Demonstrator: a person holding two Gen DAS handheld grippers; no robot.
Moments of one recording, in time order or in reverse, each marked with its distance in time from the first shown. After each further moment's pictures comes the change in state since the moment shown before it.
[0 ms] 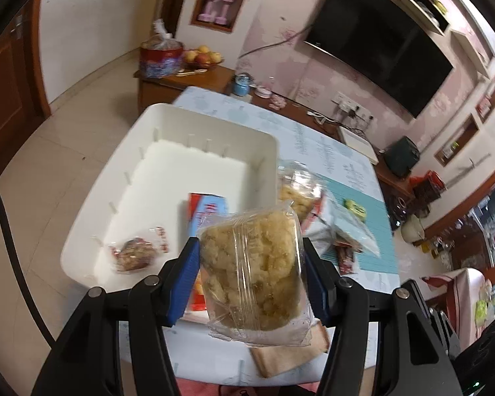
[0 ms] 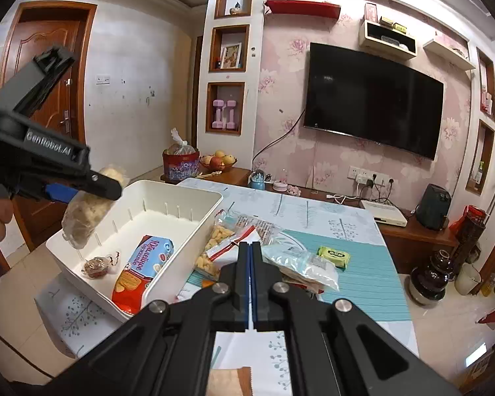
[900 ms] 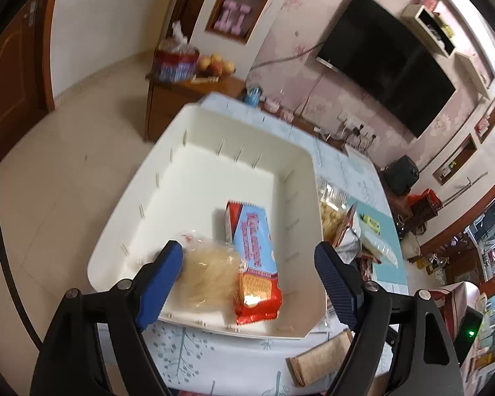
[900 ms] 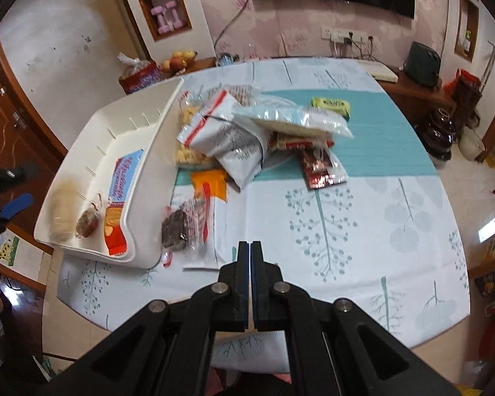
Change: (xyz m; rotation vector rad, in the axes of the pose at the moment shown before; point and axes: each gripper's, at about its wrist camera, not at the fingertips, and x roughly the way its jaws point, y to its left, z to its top) left arm 0.003 0.062 -0.007 -0.024 -0.088 -0.041; right arm 0.050 -0.011 -0.050 0.336 0.550 -0.022
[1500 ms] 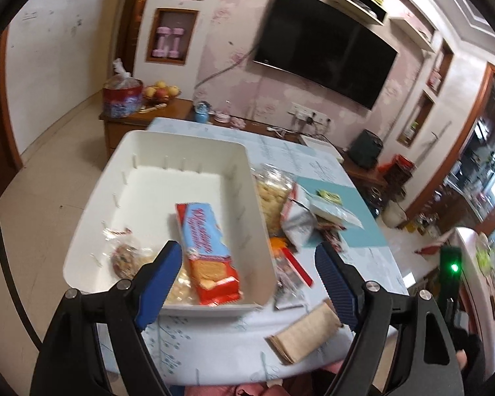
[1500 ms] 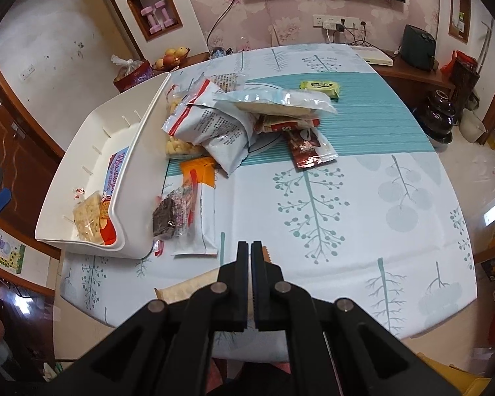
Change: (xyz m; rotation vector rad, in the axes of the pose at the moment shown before) left arm -0.031 -0.060 -0.044 0.246 -0.042 -0.121; right arm -0.002 -0.023 -0.011 0.056 0.020 0.034
